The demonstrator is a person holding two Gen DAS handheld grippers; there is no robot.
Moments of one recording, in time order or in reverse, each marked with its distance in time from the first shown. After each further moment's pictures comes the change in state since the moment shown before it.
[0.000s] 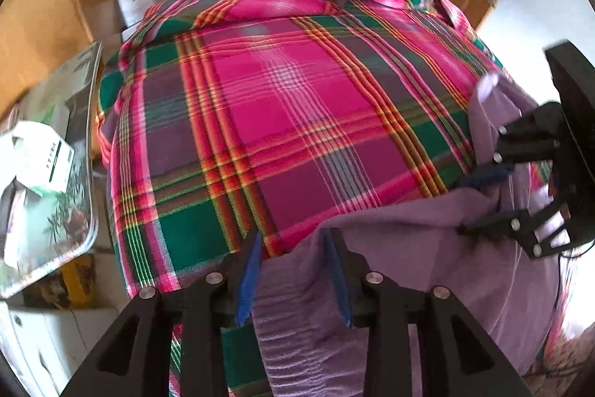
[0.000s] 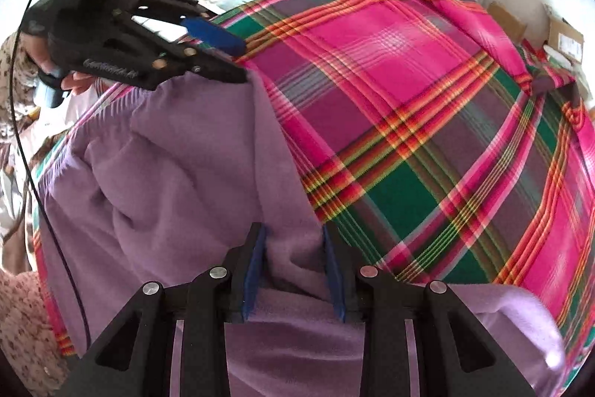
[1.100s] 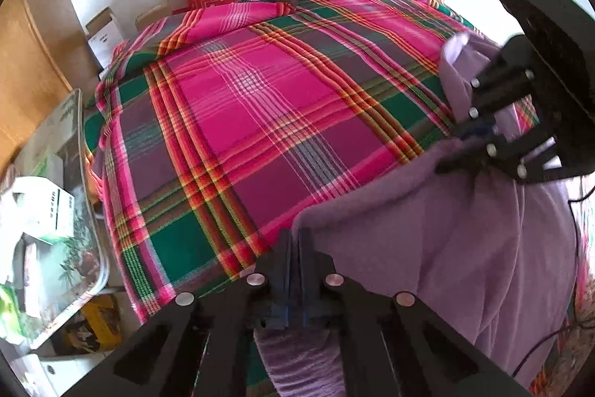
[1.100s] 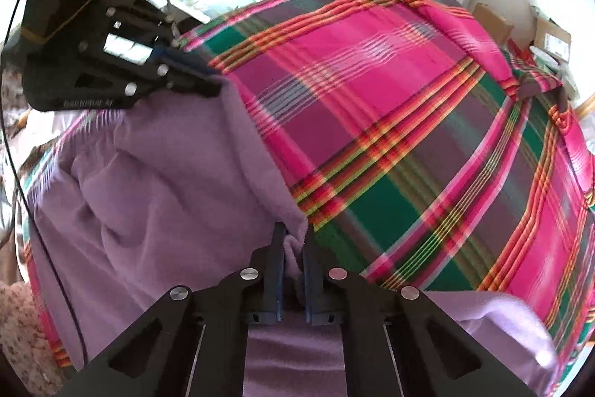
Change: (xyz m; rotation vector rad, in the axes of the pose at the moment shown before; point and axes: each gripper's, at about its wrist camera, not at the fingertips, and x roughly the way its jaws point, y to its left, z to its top) left arm -0.006 -0.019 -0.011 0.166 -0.028 0.035; right arm -0.017 -0.017 0.010 0.028 -0.033 -0.084
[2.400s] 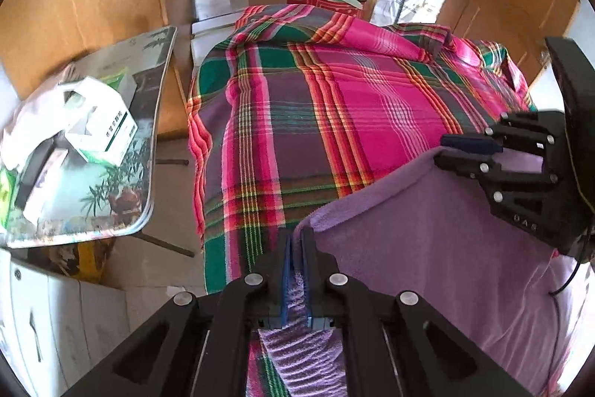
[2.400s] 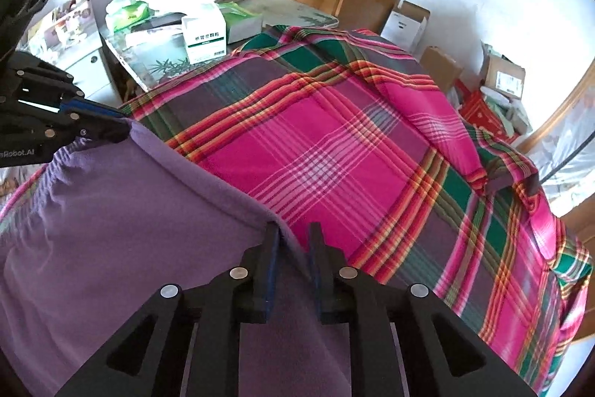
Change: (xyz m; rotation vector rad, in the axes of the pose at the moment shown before) left arm -0.006 0.090 -0.020 -0.451 -0.073 0.082; right arm 0.040 -0.008 0.084 0.022 -0.156 -0.255
